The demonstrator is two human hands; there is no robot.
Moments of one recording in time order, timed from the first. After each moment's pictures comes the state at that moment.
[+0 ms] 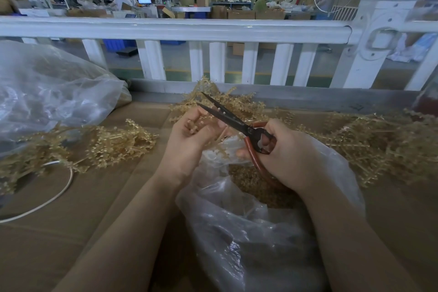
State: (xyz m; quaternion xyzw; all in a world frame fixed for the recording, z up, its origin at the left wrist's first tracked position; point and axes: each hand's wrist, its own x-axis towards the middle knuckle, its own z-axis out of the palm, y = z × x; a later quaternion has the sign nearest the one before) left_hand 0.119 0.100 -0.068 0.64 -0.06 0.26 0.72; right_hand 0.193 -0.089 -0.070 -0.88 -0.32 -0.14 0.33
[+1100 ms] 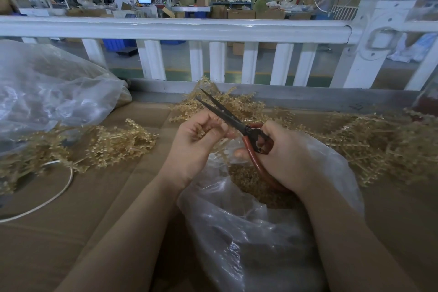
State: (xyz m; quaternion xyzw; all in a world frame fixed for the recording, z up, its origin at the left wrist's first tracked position) left_hand 0.116 0.092 -0.064 0.71 -0.10 0.27 0.65; right_hand 0.192 -0.081 -0.071 -0.86 -0.32 -0.07 0.40
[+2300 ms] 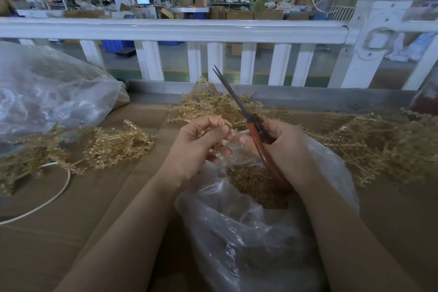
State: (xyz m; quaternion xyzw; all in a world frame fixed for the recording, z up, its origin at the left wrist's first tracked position) left_hand 0.113 0.093 -0.062 0.70 -0.02 0.18 0.70; right_hand 0.198 -0.080 -0.069 -0.79 -0.26 0.01 0.55
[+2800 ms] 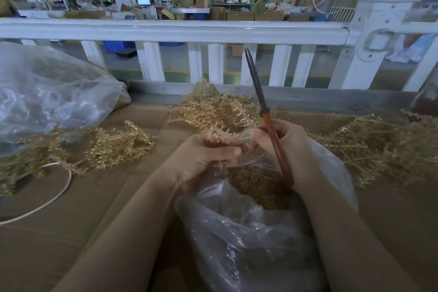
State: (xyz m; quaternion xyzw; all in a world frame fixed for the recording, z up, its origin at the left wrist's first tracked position) left_hand 0.111 0.093 -0.062 0.59 0.01 -0.03 0.81; right_hand 0.198 -0.077 -0.065 -0.75 -0.24 0.03 0.61
